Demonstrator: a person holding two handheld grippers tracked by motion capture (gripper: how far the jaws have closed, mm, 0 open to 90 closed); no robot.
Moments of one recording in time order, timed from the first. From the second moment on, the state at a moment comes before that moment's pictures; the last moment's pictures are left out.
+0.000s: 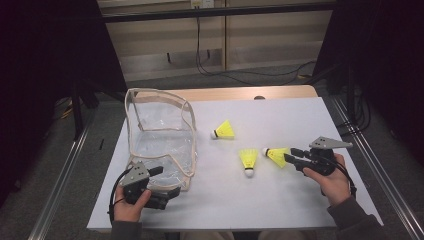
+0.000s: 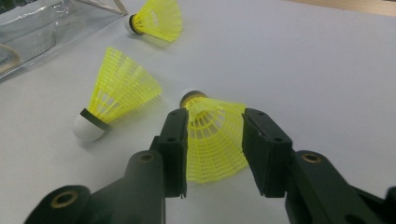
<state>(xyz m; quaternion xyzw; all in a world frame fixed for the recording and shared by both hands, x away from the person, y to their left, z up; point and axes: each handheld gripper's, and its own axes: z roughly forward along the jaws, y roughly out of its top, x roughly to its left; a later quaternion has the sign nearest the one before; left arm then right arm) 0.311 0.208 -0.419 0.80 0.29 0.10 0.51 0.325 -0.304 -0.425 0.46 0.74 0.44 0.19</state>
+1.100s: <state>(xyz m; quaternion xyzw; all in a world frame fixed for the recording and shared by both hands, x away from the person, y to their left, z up) 0.310 0.208 -0.419 0.80 0.29 0.10 0.51 0.328 -0.286 -0.434 0.47 0.74 0.45 0.17</state>
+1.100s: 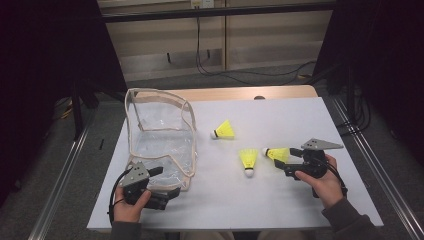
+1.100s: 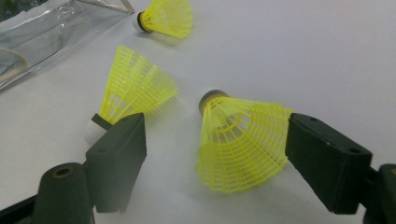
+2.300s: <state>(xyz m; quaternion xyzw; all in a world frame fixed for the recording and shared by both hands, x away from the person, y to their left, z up) 0.309 0.209 -0.418 0.80 0.29 0.10 0.51 0.336 -0.277 -0.444 0.47 0.76 0.42 0.16</state>
